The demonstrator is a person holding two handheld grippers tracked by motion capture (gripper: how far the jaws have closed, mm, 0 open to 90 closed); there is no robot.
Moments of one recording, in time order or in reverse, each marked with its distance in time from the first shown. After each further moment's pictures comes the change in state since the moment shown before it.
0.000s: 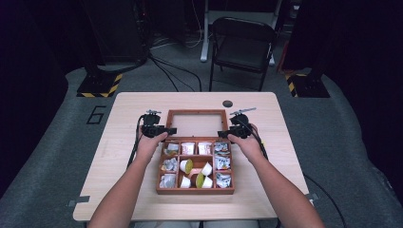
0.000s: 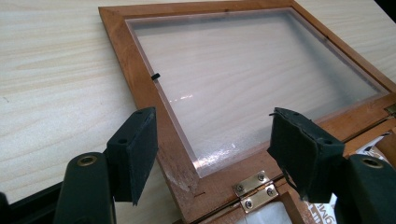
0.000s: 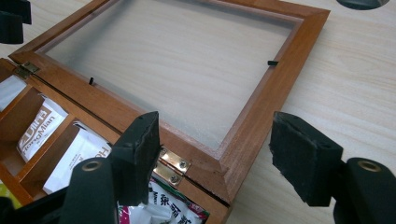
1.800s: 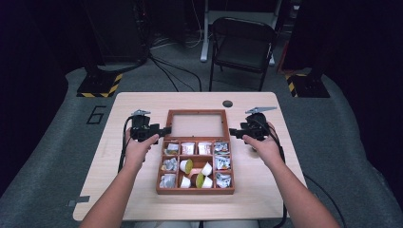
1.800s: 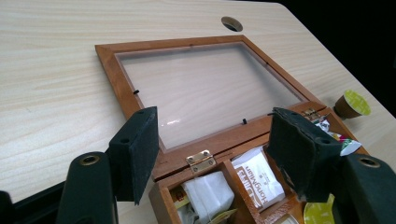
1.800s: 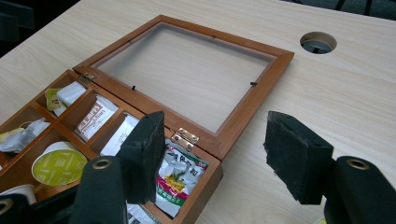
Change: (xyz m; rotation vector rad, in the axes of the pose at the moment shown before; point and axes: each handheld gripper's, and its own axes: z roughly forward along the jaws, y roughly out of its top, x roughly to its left) left arm -0.017 -0.005 -0.065 -0.113 -0.071 0.009; right arm 0.005 -0.004 -0.082 -0.112 0.012 -0.056
